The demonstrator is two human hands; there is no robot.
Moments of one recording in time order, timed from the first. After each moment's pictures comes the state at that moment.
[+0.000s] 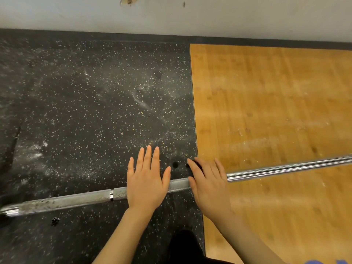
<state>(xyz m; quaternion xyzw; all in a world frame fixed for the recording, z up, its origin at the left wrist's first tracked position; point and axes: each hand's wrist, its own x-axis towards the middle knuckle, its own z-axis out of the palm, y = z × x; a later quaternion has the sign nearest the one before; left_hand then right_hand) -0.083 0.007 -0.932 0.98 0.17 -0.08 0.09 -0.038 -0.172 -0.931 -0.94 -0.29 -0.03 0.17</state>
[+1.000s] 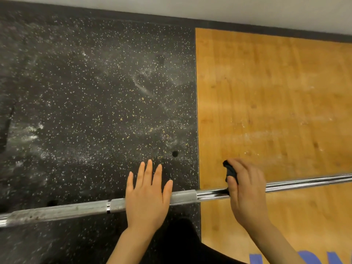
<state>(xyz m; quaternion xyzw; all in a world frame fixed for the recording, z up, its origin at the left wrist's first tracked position) -0.137 -0.020 -0.922 0.96 0.19 -0.17 0.14 -0.048 -0.239 -0.901 -0.94 -0.20 -0.02 0.27</state>
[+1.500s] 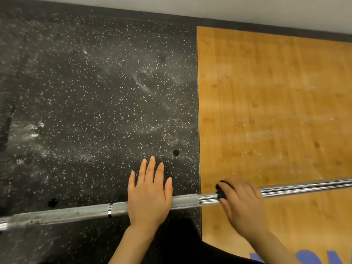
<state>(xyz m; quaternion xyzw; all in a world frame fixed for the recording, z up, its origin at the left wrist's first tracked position) -0.137 -0.022 -0.925 0.96 0.20 -0.11 0.15 -0.073 -0.269 -0.937 -0.93 -0.35 -0.02 0.10</state>
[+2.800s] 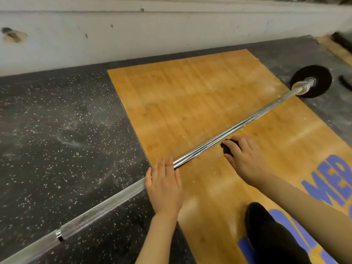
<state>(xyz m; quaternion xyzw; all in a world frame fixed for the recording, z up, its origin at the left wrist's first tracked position) -0.022 -0.106 -0.936 0.97 0.02 0.00 0.24 0.008 -0.341 -0.861 -0.98 -0.15 -0.11 -0.03</state>
